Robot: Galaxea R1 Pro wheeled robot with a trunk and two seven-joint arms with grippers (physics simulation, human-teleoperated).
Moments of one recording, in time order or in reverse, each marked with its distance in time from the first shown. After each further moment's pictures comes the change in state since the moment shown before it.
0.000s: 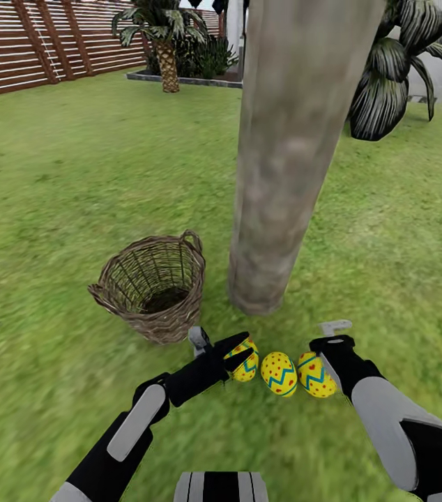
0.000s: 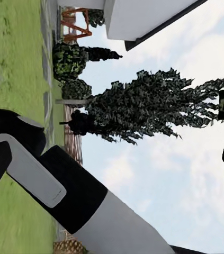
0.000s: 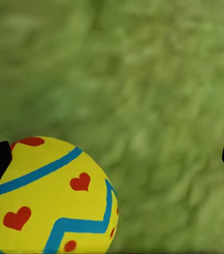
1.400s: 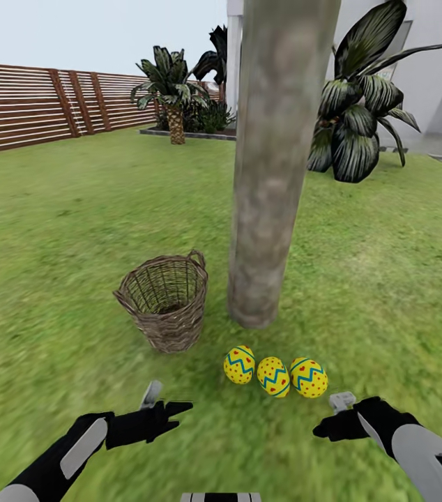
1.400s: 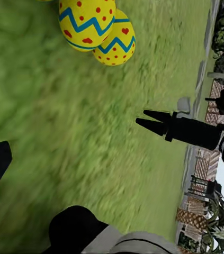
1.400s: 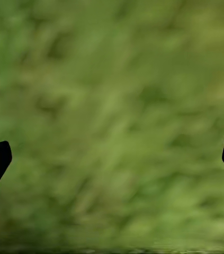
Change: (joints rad) left arm -0.033 0.263 0.001 0.456 -0.286 0.072 0.002; right arm 0.132 -0.144 0.013 0.222 0.044 0.086 0.657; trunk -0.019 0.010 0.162
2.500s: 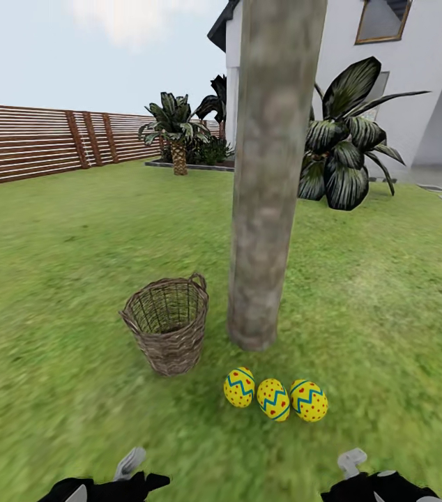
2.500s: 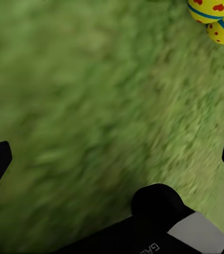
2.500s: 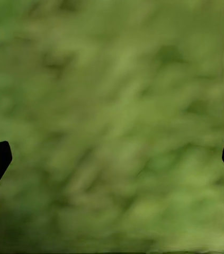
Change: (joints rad) left arm 0.022 -0.041 -0.015 0.455 -0.175 -0.193 0.000; right arm 0.210 0.006 -0.001 0.071 -0.006 -0.289 -0.079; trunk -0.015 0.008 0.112
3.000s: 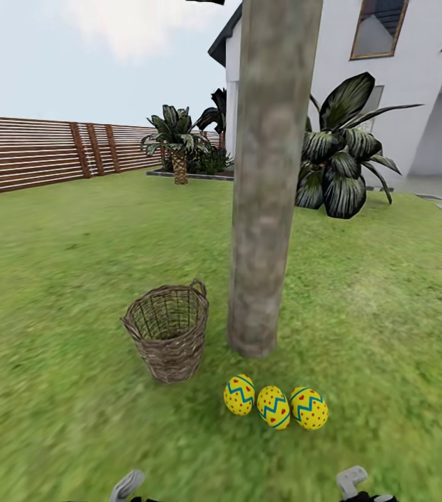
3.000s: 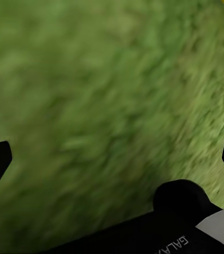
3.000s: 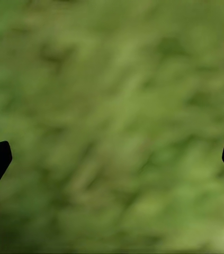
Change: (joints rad) left arm 0.001 -0.036 0.002 0.145 -0.058 -0.094 0.001; right arm 0.051 0.036 -0.001 0.033 -0.006 -0.068 -0.111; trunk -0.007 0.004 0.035
